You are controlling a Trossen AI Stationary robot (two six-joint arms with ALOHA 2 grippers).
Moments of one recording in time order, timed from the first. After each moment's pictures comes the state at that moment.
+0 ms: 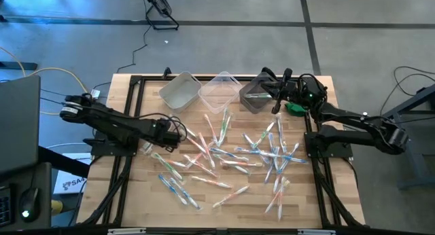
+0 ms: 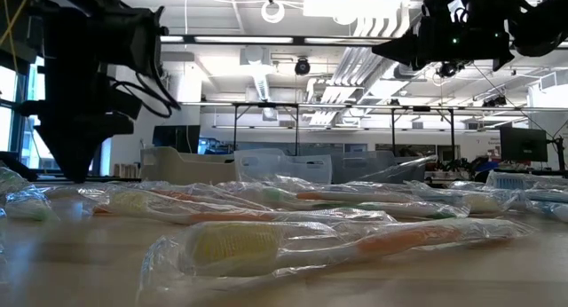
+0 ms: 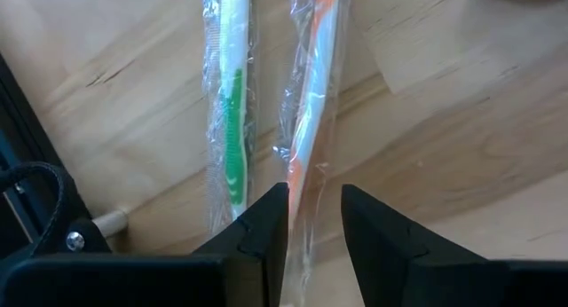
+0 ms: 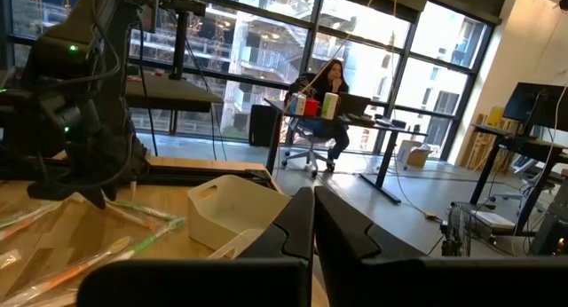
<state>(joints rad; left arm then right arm) -0.12 1.35 0.68 -0.95 -0.28 -1.19 -0.69 0.94 0.38 0.68 -0.37 -0.16</state>
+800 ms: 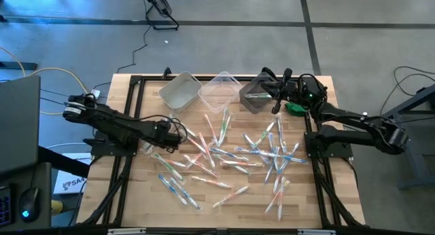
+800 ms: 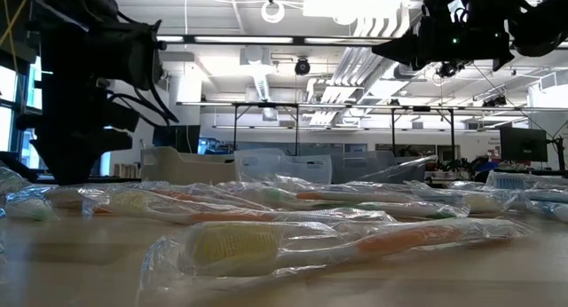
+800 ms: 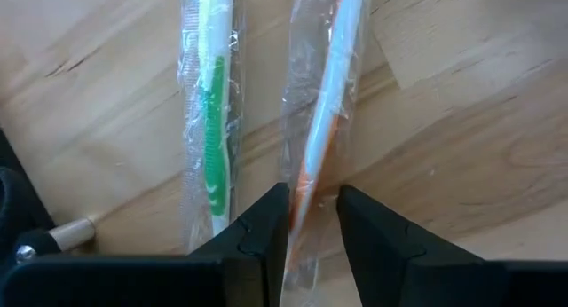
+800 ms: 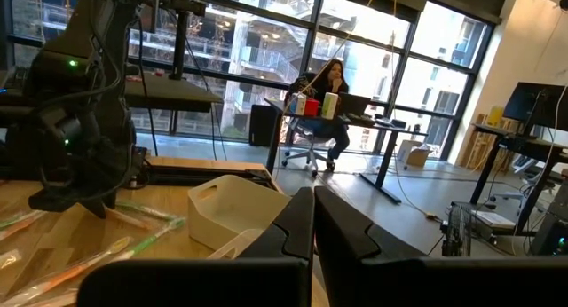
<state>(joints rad) -0.12 1.39 0.62 -0.84 -0.25 -1.21 -0.69 0.94 0.38 0.68 -0.37 -0.16</state>
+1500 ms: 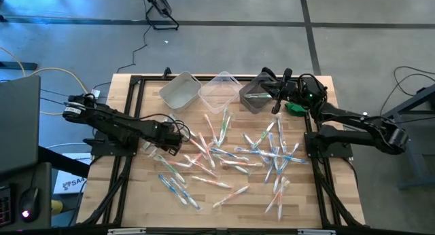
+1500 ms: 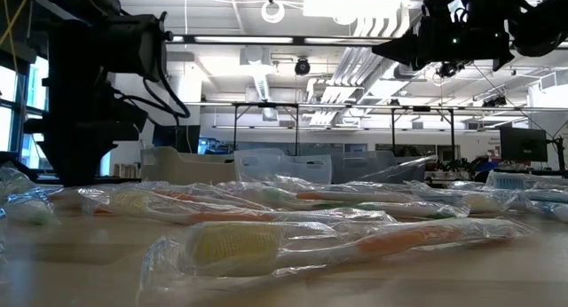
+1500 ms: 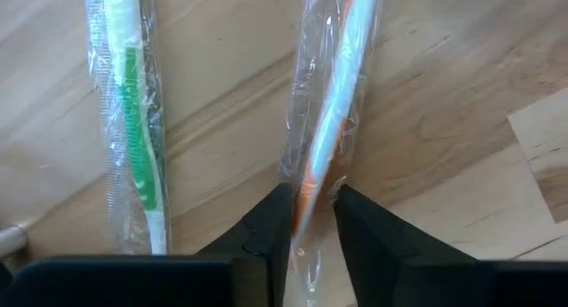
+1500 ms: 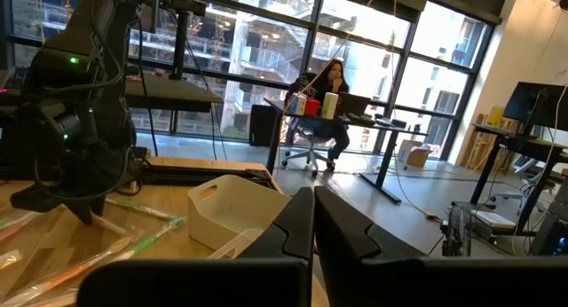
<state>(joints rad) -0.12 1.38 0.64 -0.78 -0.17 -1.15 -0.69 0.94 0.38 0.68 -0.37 -0.16</state>
